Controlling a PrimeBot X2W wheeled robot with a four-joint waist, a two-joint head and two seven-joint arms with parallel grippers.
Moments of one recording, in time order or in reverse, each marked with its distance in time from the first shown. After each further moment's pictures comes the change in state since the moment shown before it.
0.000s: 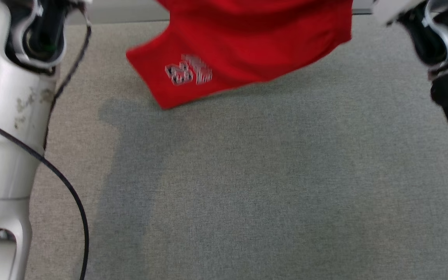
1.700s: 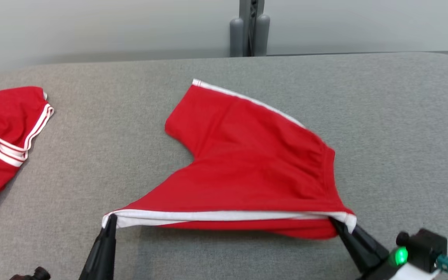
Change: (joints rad) left arm 1.301 0.008 0.097 -0.622 0.065 -0.039 -0.287; right arm 1.083 -0.187 0.057 -0.538 -0.007 0.000 -0.241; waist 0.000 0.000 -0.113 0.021
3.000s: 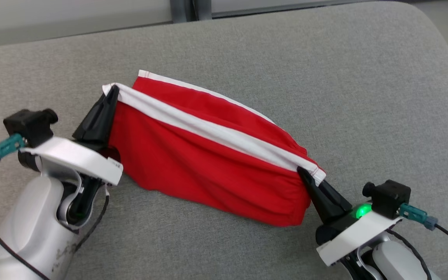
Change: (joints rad) left arm -0.683 0.064 -0.099 0.444 0.080 -0.054 0.132; right arm -0.184 0.180 0.031 0.137 0.077 0.000 0.026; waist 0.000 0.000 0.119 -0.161
